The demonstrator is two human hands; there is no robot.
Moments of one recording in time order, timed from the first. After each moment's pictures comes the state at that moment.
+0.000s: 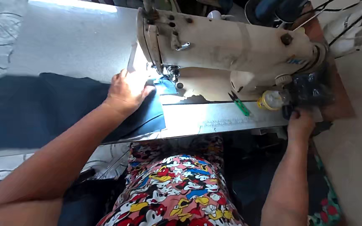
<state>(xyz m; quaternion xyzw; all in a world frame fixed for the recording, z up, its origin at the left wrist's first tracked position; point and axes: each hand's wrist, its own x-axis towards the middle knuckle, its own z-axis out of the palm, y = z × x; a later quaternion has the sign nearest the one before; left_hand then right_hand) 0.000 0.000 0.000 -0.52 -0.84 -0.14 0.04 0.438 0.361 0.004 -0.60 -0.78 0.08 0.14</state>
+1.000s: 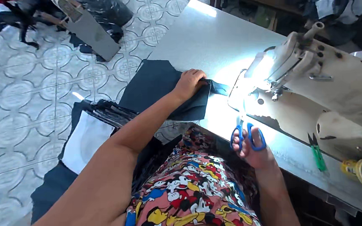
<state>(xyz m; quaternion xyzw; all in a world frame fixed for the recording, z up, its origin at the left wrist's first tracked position) -0.042 -0.102 -0.036 -0.39 -0.88 -0.29 0.04 0.219 0.124 -0.014 -0.17 -0.36 0.90 -0.19</state>
